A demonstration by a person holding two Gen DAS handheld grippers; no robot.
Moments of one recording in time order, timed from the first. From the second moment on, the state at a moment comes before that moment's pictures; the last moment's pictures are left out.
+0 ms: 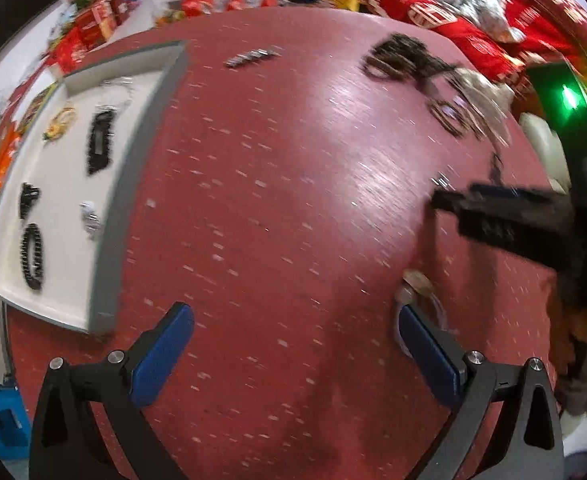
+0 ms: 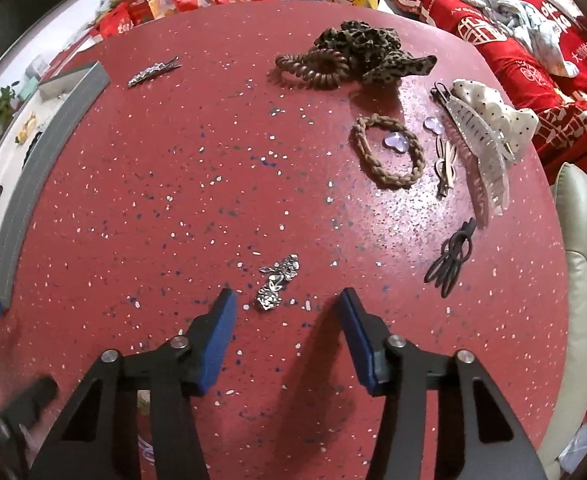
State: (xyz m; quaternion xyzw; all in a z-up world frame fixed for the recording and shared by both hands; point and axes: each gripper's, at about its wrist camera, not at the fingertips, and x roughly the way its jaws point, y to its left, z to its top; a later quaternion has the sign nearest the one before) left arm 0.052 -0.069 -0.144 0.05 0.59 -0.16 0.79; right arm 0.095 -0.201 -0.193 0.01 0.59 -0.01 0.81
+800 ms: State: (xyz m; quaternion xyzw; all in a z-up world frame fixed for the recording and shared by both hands) left arm 0.029 -0.156 -0.171 0.14 0.58 -0.21 0.78; right arm 0.089 -0.253 -0.191 0.05 0.59 0.02 0.81
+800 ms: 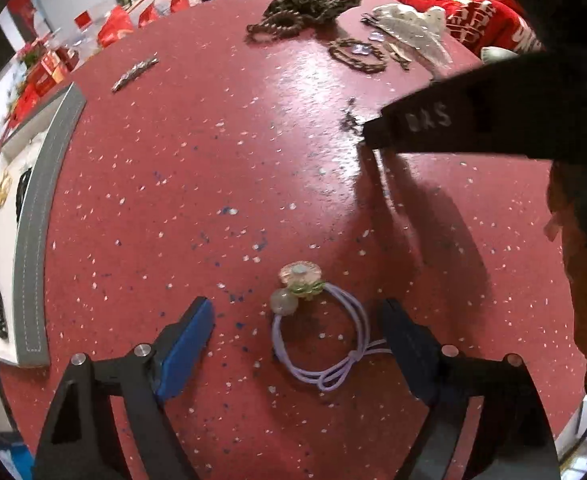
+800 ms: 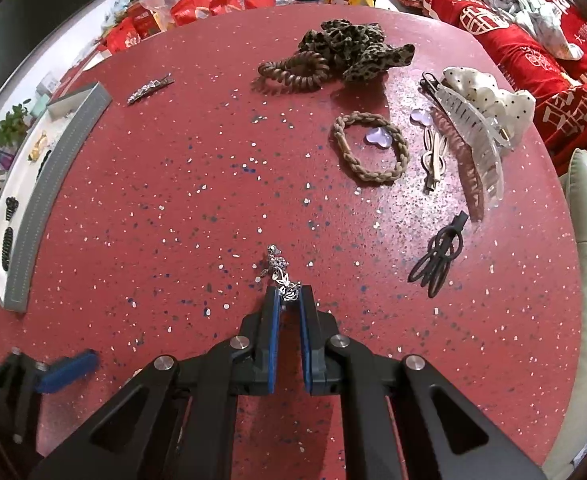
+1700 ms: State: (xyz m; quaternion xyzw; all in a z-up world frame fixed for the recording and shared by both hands) left arm 0.052 -0.107 -0.144 0.02 0.60 -0.23 0.77; right arm 0.076 -0.267 -0.180 0.14 0.60 0.03 0.79
